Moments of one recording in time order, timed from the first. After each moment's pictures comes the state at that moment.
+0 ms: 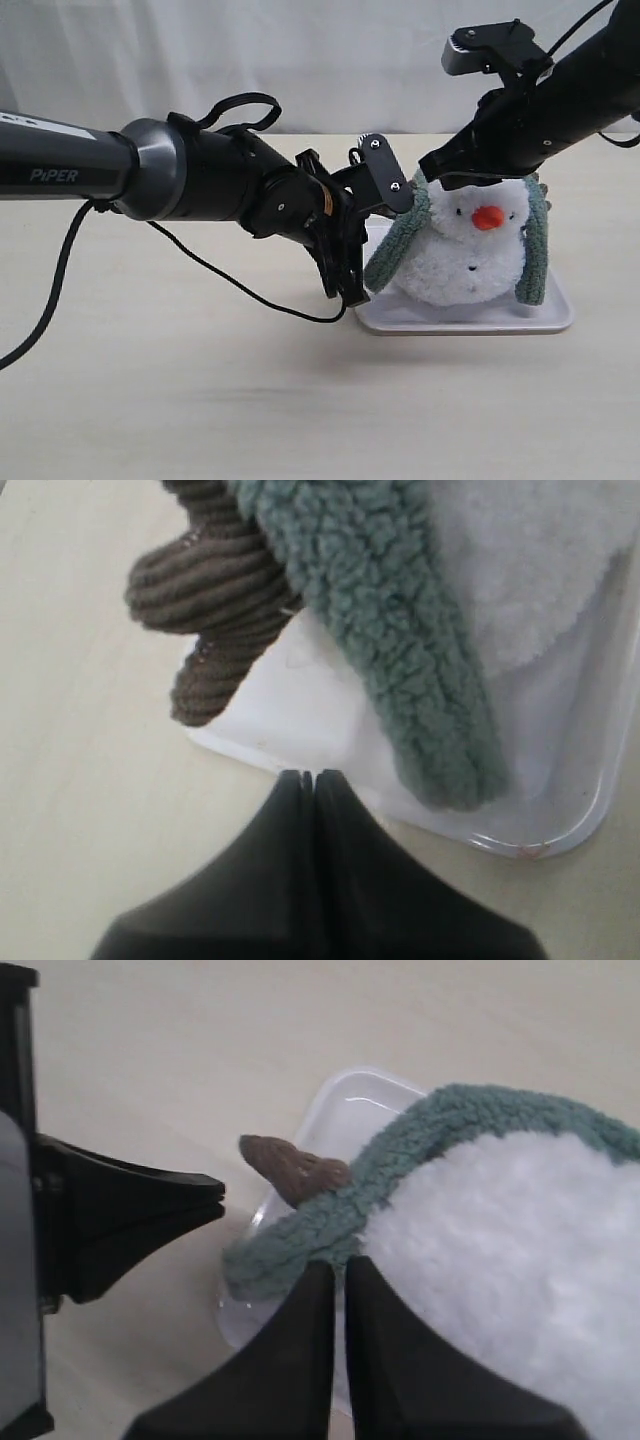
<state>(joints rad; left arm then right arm) -0.77 2.06 -1.36 0.10 0.26 0.51 0.23 1.62 -1.23 0.32 0.74 -0.41</state>
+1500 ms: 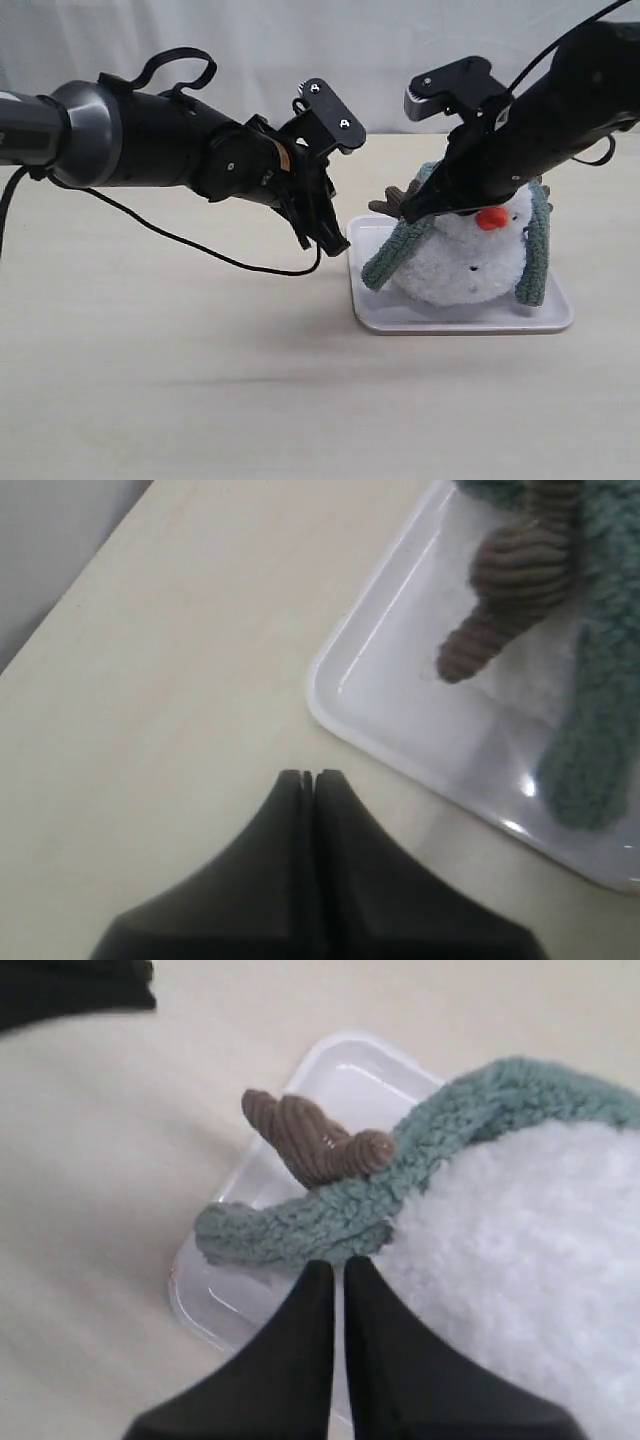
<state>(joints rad) -0.68 1.98 -1.33 0.05 0.20 0.40 0.34 1.63 -1.17 0.08 0.65 -0.27</state>
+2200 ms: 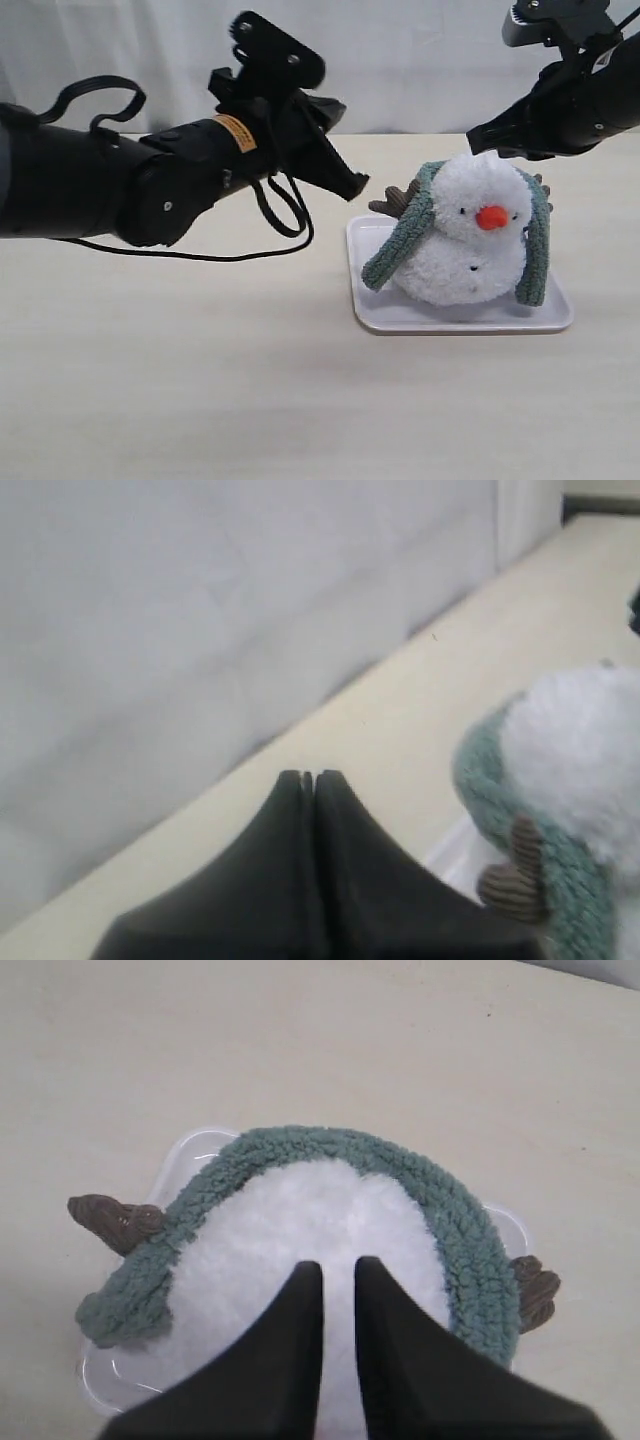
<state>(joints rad) -0.71 1.77 -1.03 -0.16 -0.44 0.37 0.17 1.53 -1.17 0.08 0.61 -0.17</state>
